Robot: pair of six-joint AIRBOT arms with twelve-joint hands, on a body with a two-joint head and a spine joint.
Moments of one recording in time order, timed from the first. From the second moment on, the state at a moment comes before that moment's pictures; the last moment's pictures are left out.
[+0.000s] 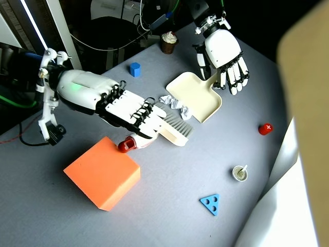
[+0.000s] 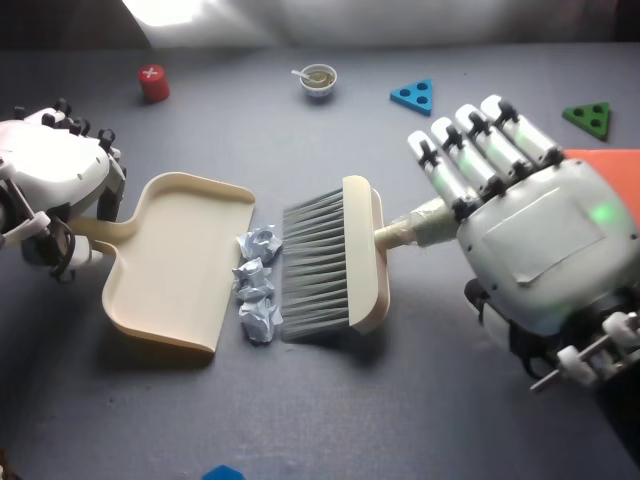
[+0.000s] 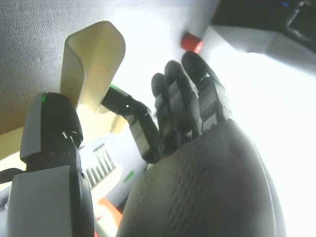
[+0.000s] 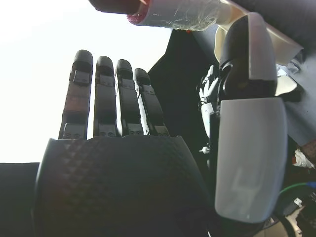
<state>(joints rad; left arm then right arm) 0.78 -0.98 1.10 -0.98 -0.58 1.94 -0.58 -1.27 0.82 -2.48 -1.34 0.92</state>
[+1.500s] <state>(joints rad) 0.77 -0.98 1.10 -0.98 -0.58 1.94 -0.52 -1.54 1.19 -2.51 -1.32 0.94</state>
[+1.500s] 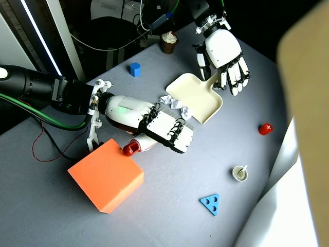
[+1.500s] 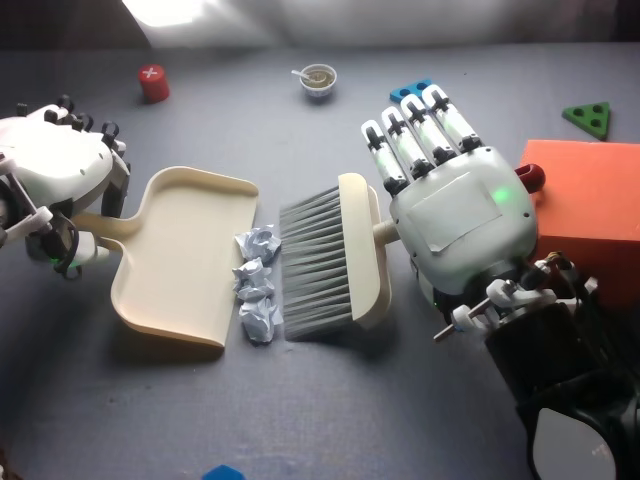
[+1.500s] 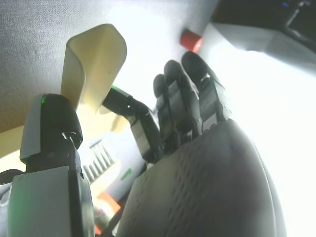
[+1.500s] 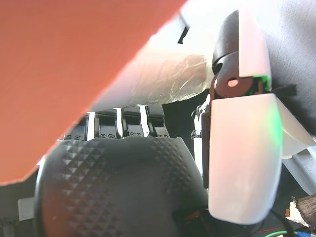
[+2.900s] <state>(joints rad) 0.77 -0.97 1.10 -0.98 -0.51 1.95 -0.50 -1.43 1.04 -2.56 -1.25 0.73</state>
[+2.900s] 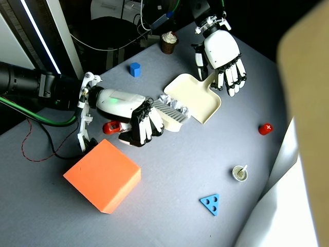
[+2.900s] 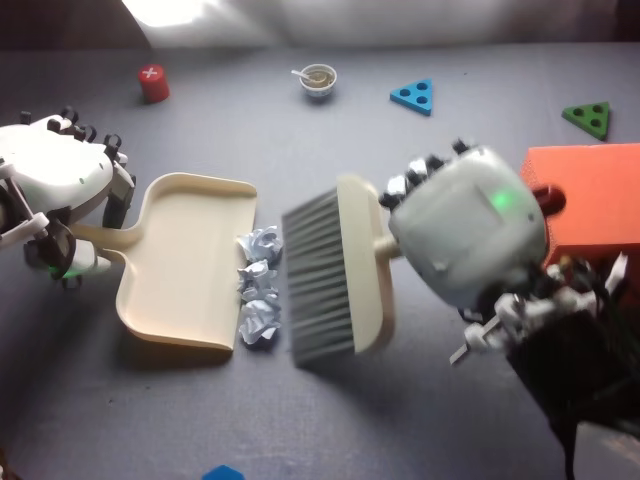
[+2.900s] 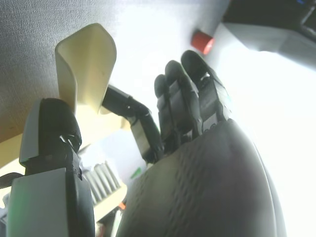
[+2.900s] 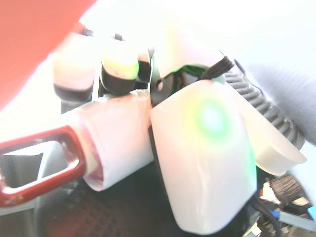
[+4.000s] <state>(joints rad) 0.75 -0.97 1.11 -0.98 -0.50 1.97 -0.05 -1.42 0.89 -1.67 -1.05 -0.39</state>
